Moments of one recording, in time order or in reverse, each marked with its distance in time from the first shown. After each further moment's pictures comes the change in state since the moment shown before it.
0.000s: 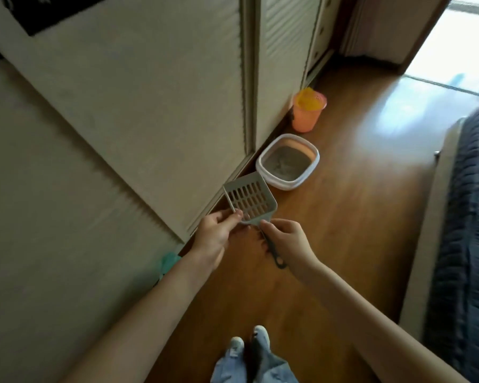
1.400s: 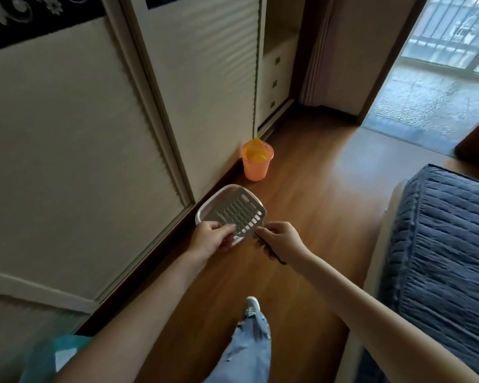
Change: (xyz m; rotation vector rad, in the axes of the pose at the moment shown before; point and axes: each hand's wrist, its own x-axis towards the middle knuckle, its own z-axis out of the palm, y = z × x) left_hand 0.212 0.058 0.427 0.339 0.028 0.096; right_hand 0.233 -0.092 -0.443 -0.268 -0.006 -0.081
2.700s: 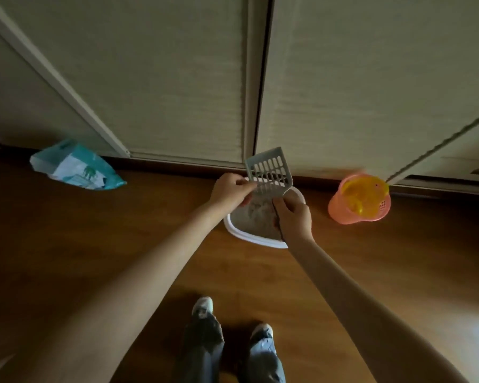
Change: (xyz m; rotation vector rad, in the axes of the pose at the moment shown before) left_hand 0.365 0.110 0.153 -0.197 0.808 -0.218; right_hand 0.475 -0.050 -0.133 -0.303 -0.612 -0.198
